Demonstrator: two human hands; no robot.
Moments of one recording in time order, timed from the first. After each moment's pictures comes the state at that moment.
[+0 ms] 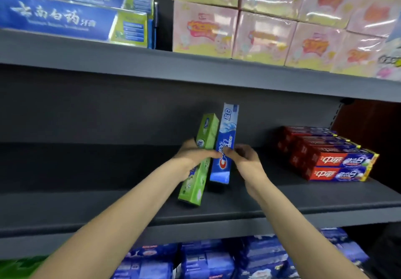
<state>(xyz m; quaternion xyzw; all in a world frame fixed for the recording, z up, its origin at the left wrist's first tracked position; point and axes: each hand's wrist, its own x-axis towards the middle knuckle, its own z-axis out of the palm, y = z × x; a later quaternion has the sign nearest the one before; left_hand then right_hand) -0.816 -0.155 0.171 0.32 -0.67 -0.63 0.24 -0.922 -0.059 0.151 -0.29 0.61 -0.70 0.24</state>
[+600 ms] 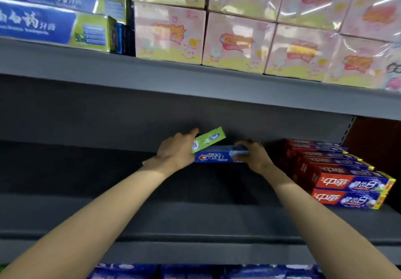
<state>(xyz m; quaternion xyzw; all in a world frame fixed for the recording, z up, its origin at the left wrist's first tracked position) -0.857 -0.178 0.187 0.38 -0.91 -0.02 0.19 -1.071 -0.091 0.162 -0.54 0.79 -0.29 0.01</state>
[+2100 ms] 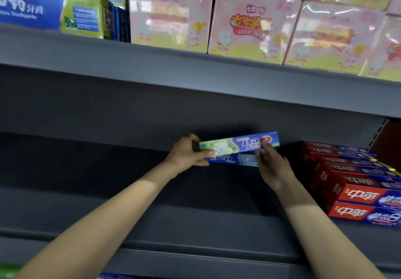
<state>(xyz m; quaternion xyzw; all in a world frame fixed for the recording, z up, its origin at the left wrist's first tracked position) -0.875 -0.201 0.154 0.32 -0.72 -0.54 0.30 -1.071 -0.096 0.141 -0.18 0.42 -0.81 0.37</state>
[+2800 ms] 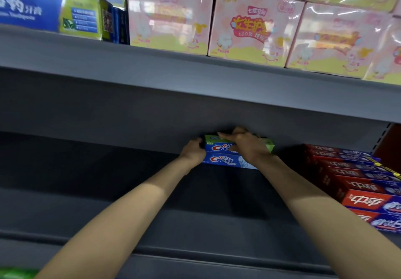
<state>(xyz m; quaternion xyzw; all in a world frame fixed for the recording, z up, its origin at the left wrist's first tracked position) -0.915 -0.230 0.142 0.43 -0.76 -0.42 0.24 -1.069 -0.152 0.178 -0.65 0.75 -0.07 -0.10</state>
